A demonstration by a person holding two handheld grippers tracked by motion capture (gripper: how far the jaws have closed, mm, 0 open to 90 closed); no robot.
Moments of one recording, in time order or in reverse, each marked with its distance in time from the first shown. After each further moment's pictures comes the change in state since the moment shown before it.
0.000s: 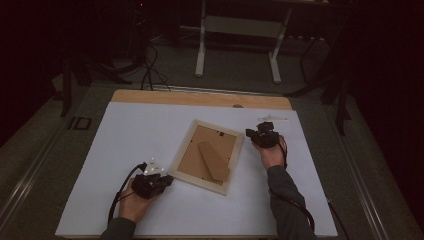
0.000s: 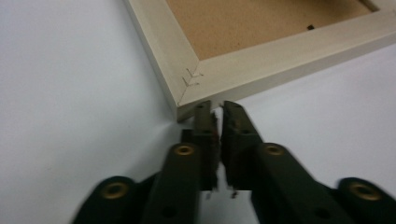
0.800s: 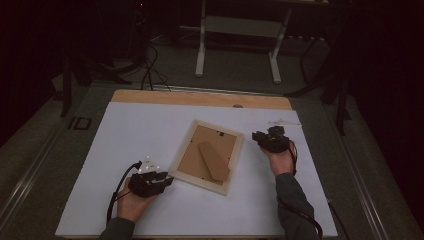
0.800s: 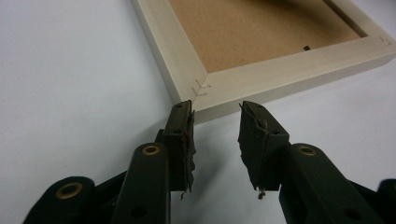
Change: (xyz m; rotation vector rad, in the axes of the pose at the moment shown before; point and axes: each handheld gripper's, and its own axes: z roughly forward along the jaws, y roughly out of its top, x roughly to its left) left arm 0.006 -0.001 -0.008 -0.056 -0.012 -0.052; right arm -0.009 -0.011 -0.031 -0.029 -0.012 0.047
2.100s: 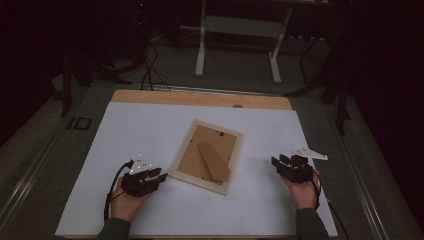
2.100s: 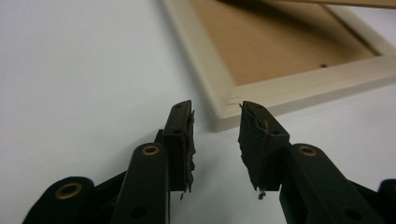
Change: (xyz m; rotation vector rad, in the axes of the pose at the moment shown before) left arm 0.004 0.000 -0.018 -0.063 0.059 0.007; right arm -0.008 -0.069 -0.076 -0.017 -0.108 0.001
